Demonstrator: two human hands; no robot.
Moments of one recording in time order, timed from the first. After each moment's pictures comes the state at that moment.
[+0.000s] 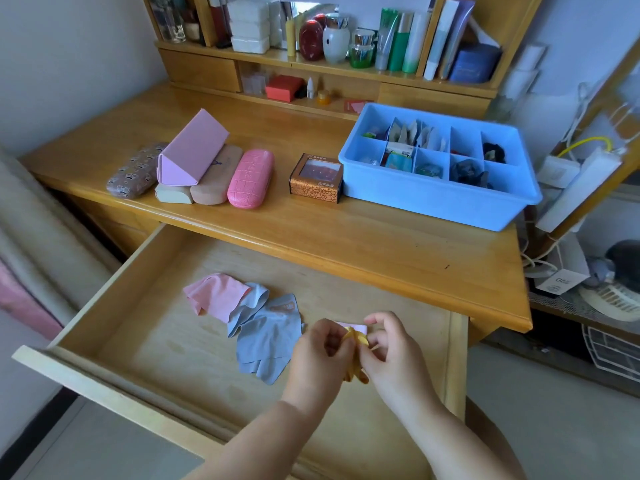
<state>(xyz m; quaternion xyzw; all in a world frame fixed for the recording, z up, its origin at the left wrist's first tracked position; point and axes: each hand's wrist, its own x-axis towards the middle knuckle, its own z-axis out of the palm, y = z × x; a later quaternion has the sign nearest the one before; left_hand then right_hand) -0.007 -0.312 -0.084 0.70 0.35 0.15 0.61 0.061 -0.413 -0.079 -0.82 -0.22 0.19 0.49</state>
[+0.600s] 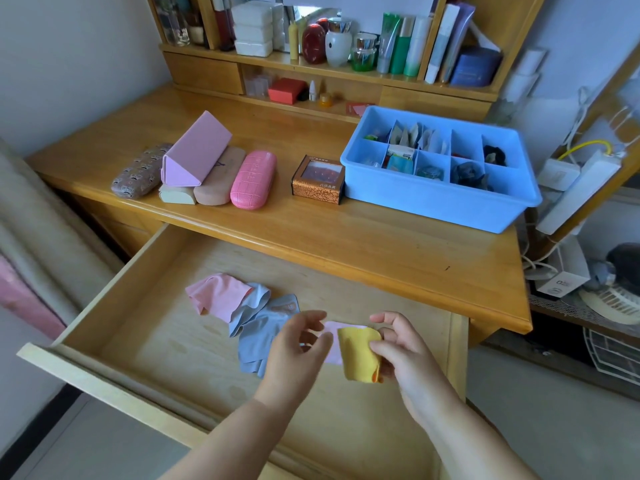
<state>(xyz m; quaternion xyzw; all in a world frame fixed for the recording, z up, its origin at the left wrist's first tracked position) -0.026 -0.290 -0.073 0.70 0.36 0.15 0.60 0.071 -0.423 -0.069 -0.68 -0.12 0.36 0.63</state>
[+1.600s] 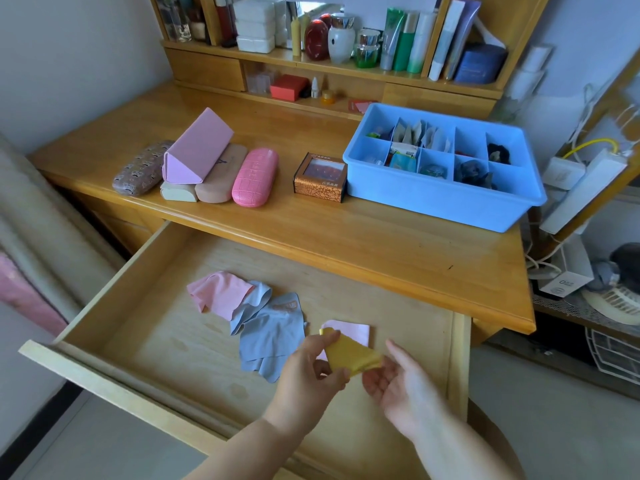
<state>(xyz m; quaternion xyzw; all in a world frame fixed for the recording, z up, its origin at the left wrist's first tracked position) -0.037 -0.307 -0.095 0.71 0.32 0.09 0.62 0.064 -0.424 -0.105 -0.46 0.27 0.44 0.72</state>
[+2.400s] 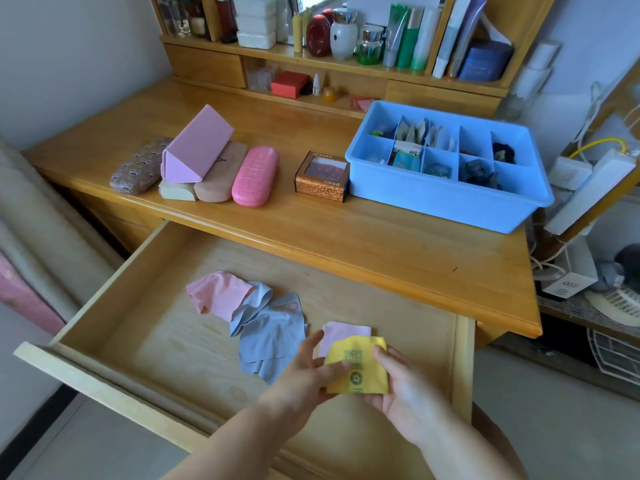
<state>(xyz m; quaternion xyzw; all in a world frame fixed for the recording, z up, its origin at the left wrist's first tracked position) -0.031 -0.290 -0.105 0.45 0.34 -0.03 0.83 0.061 -0.418 -0.091 -0.52 0.12 0.48 0.69</state>
